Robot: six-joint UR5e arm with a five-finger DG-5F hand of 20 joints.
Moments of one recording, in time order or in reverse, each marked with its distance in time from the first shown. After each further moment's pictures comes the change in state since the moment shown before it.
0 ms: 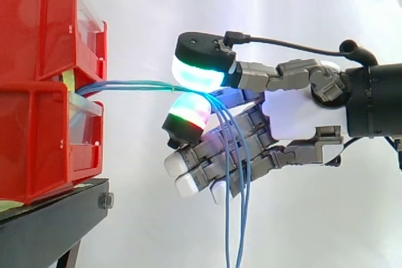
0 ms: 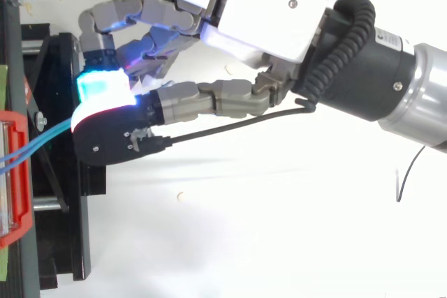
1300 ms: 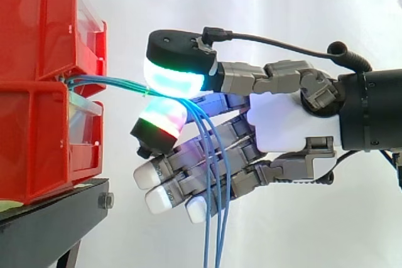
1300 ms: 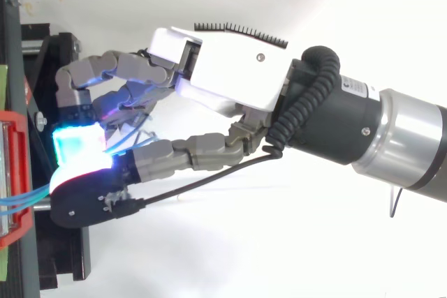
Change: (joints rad) arm 0.042 -0.056 0.070 -0.028 0.017 0.103
